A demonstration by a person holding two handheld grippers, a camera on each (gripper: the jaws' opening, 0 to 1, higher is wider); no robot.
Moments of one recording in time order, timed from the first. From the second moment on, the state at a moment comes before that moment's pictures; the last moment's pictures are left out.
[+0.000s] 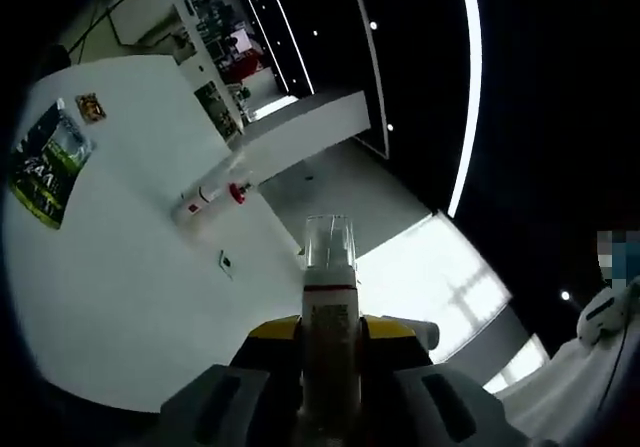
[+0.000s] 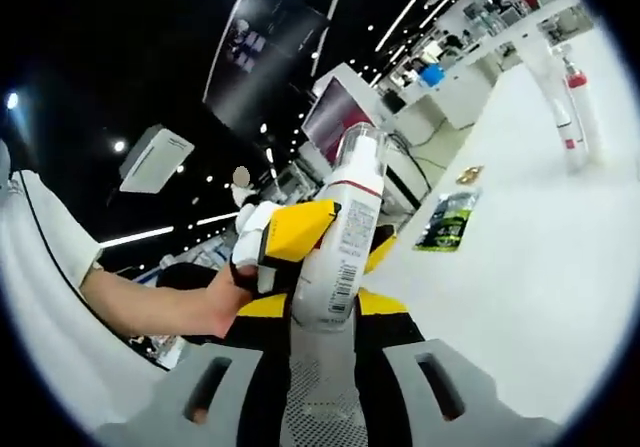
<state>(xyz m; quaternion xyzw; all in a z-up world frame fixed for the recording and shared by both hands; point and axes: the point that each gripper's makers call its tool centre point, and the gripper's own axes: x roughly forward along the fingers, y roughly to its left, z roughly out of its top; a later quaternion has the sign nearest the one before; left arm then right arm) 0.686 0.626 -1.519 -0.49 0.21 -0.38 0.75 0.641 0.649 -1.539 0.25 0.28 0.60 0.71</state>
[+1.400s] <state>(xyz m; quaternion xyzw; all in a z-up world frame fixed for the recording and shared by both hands) 0.686 0.618 -1.543 -0.37 0.21 -0.39 0.82 0.652 0.642 -1.565 0.13 0.28 0.56 0.77</state>
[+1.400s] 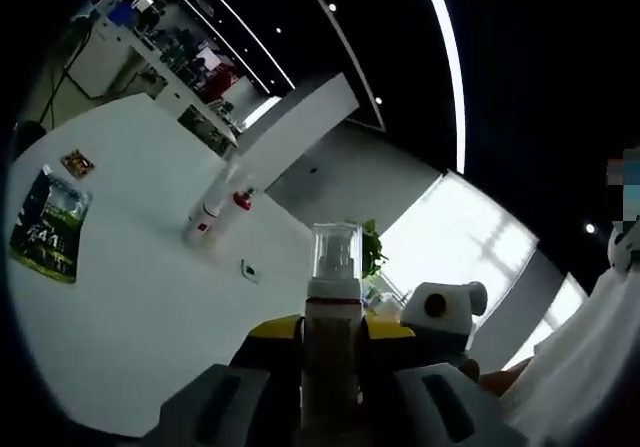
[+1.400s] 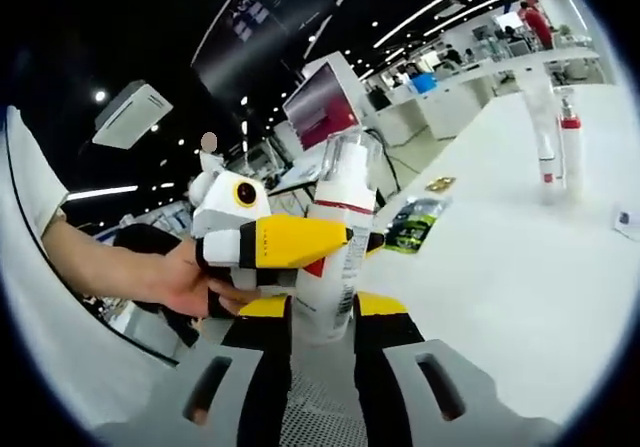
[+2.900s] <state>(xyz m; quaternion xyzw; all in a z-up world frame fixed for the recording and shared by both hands) 0.681 0.633 -1.574 -0.10 0.21 -0.39 0.89 0.673 0.632 -1.535 0.18 0.20 0.53 0.80</state>
